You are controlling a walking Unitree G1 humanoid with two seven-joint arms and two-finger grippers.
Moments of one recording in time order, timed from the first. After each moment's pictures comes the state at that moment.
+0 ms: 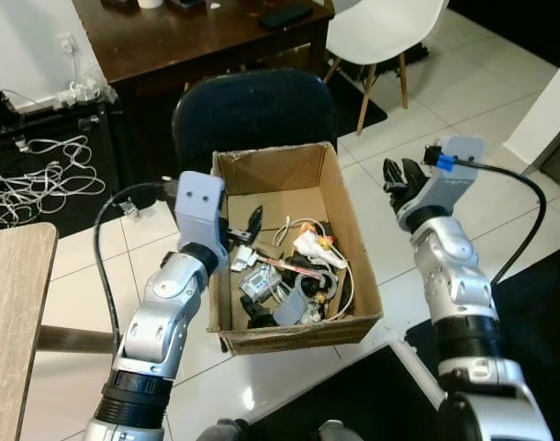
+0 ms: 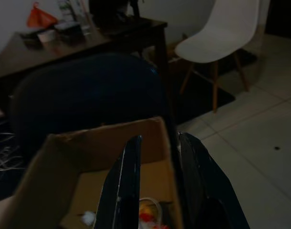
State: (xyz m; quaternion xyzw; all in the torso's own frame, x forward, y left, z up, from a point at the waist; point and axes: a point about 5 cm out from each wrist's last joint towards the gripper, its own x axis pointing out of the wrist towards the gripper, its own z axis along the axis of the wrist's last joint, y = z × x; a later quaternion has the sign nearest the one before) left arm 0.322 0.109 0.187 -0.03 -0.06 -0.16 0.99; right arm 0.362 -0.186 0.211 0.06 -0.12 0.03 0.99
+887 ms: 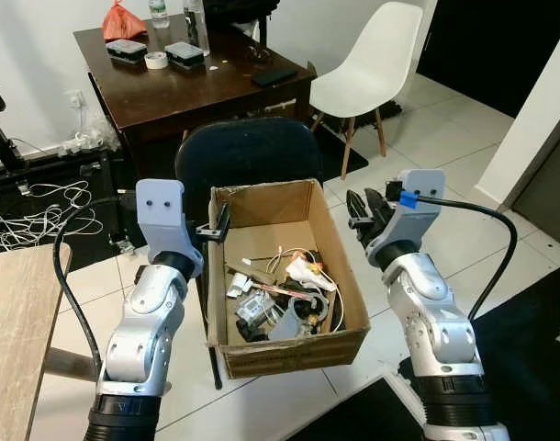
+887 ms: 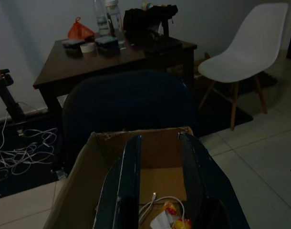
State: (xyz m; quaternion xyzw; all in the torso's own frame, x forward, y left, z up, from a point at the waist) left arm 0.310 0.131 0.186 -0.06 -0.08 -0.08 0.99; right arm 0.326 -0.149 0.198 0.05 -0.09 0.08 0.99
